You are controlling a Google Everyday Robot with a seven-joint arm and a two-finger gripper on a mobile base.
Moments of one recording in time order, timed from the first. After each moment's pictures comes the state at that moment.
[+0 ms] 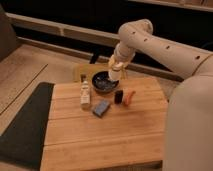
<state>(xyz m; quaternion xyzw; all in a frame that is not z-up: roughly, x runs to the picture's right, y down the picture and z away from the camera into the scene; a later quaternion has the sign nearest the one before) 0.068 -0.118 0.770 -0.19 0.03 0.66 0.73</state>
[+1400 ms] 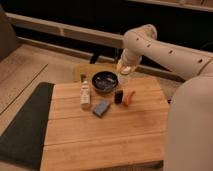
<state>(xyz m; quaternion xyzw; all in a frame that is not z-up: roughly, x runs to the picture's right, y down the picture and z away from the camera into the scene) 0.114 -0.106 0.787 -0.15 0.08 0.67 0.72</state>
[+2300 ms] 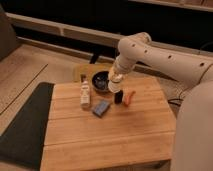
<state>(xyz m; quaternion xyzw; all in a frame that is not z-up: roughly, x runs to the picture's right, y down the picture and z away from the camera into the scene) 0.071 -0.062 0.770 -0.21 0.06 0.65 0.73</state>
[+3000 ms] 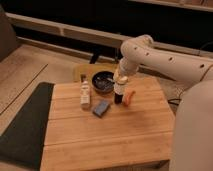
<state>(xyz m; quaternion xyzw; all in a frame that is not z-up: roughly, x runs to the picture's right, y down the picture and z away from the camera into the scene) 0.100 -0.053 0.787 -0.19 0.10 0.67 0.71</state>
